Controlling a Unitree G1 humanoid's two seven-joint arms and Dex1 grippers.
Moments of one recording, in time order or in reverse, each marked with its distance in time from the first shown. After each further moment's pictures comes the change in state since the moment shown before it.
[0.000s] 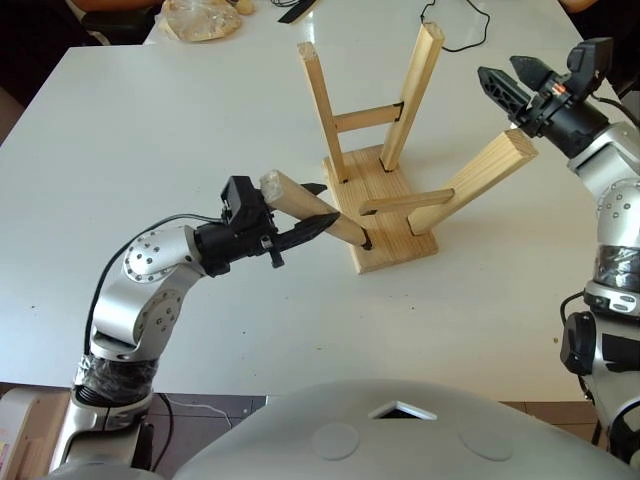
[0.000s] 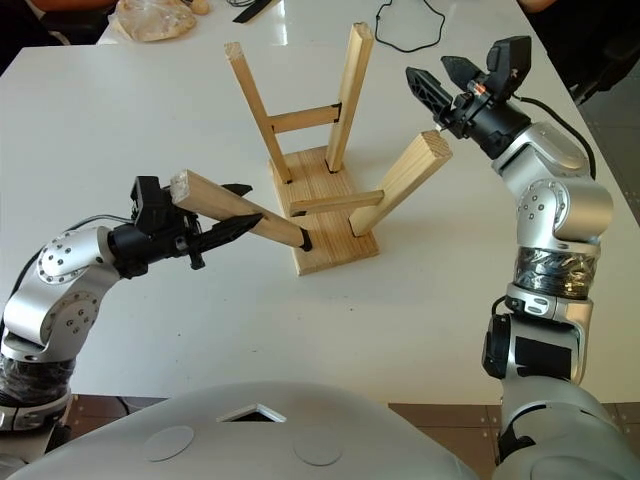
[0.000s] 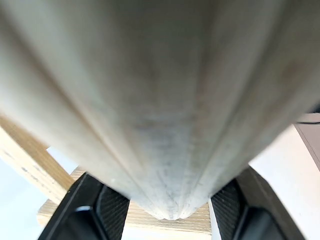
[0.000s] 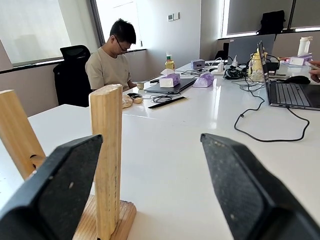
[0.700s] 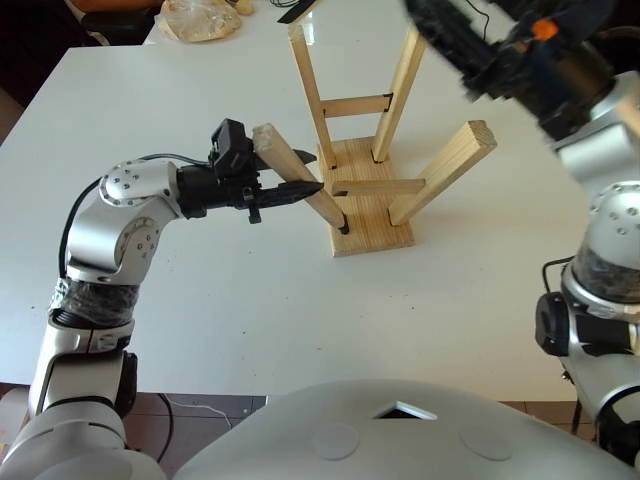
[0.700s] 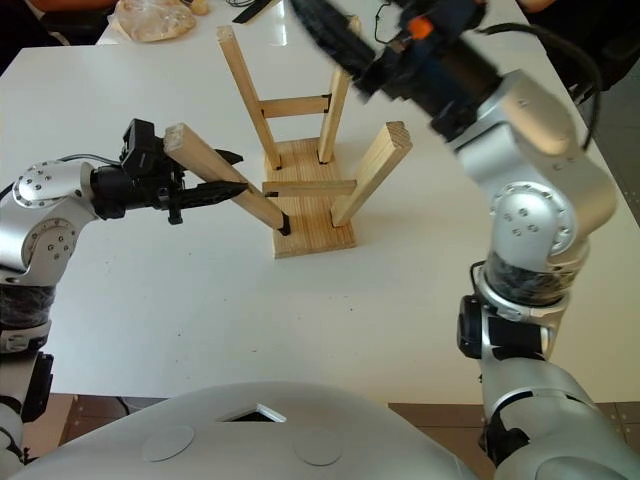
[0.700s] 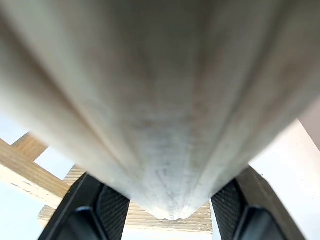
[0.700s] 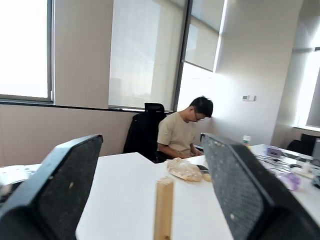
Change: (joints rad) left arm -0.352 0.105 -0.069 0.306 -0.001 0.086 -0.184; right arm -0.151 0.158 0.165 -0.557 0.206 0.137 -0.190
